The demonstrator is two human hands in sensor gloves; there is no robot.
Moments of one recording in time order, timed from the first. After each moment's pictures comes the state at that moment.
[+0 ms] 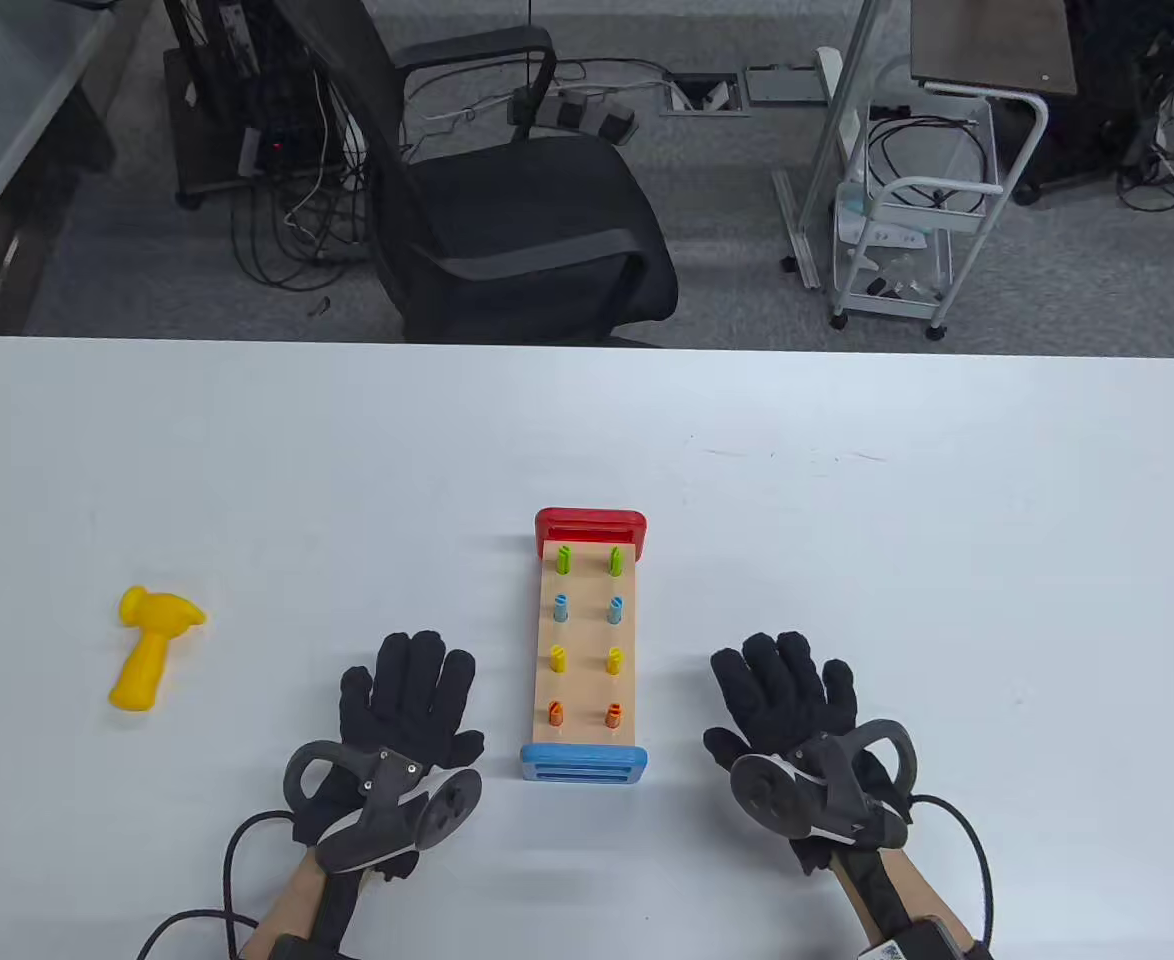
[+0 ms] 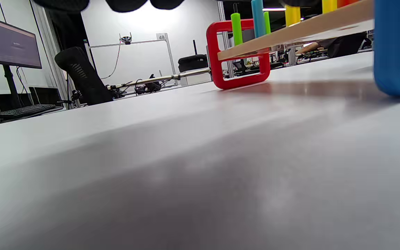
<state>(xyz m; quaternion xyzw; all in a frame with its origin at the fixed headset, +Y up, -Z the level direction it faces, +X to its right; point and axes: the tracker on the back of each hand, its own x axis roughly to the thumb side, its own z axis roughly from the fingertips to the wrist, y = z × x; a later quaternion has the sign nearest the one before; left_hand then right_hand) -0.177 -0.754 -0.158 0.04 -0.19 -0.10 0.98 0.149 -0.736 -0.167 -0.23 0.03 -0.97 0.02</state>
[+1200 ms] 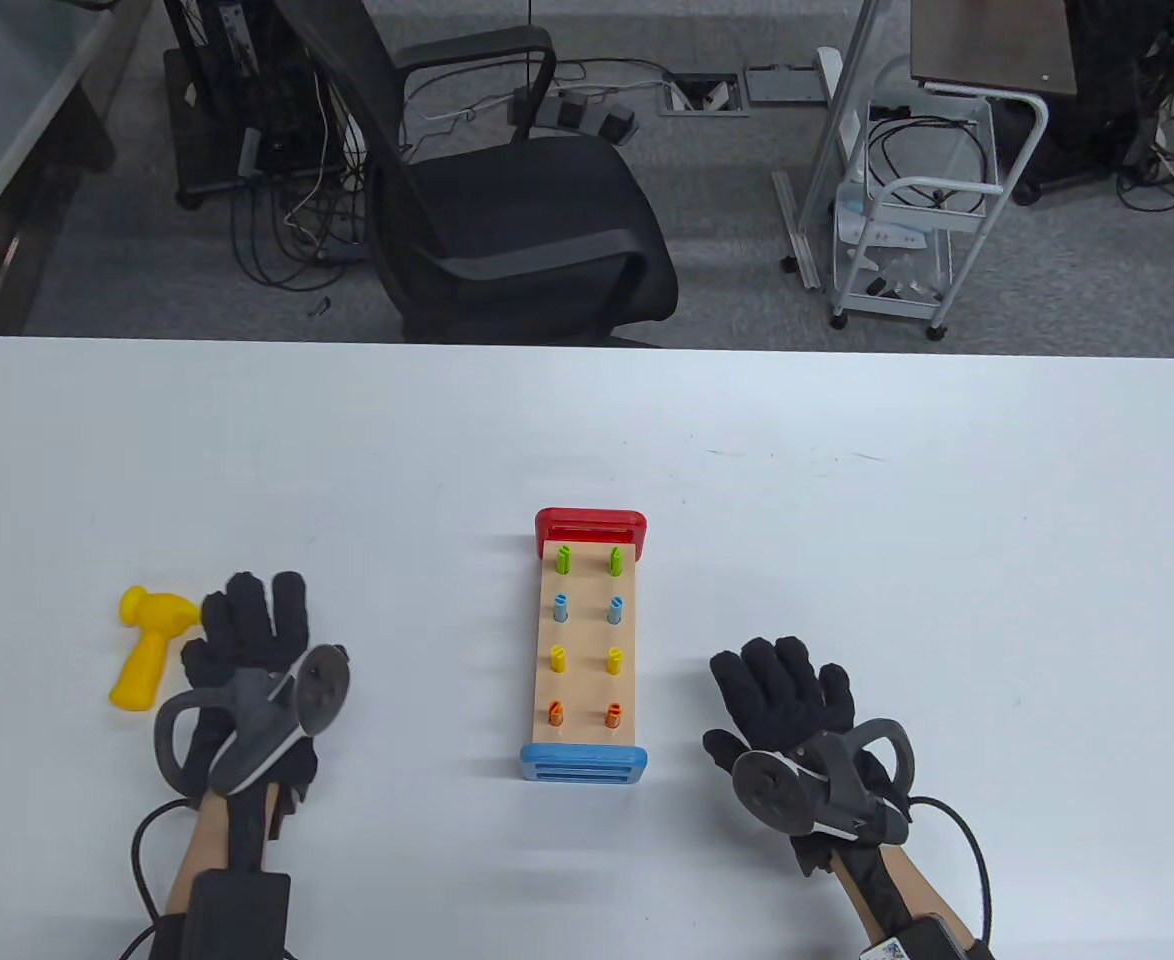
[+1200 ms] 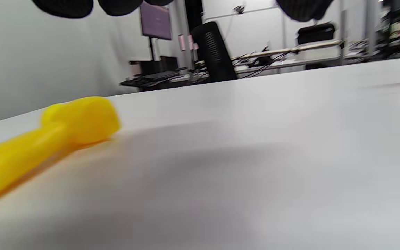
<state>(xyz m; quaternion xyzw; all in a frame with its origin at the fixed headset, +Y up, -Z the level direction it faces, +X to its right) -0.305 -0.727 -0.225 -0.03 0.10 -0.10 0.99 0.150 -0.738 -0.168 -0.24 0.02 -0.97 0.00</state>
